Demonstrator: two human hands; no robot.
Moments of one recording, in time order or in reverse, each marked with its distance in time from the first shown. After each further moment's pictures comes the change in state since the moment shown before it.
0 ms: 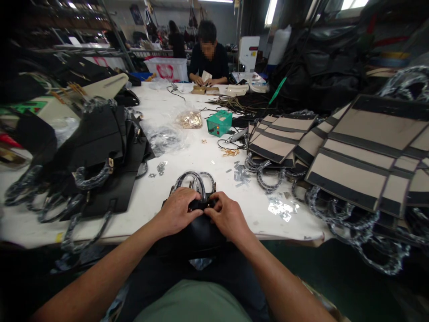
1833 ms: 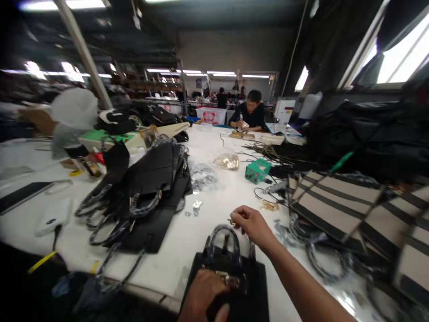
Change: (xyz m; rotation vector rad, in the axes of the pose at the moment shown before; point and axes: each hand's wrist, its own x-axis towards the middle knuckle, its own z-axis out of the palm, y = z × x) left_hand -0.074 -0.023 0.045 -0.263 0.388 0.020; right_hand 0.147 -0.054 0.017 0.155 -0.248 -0.129
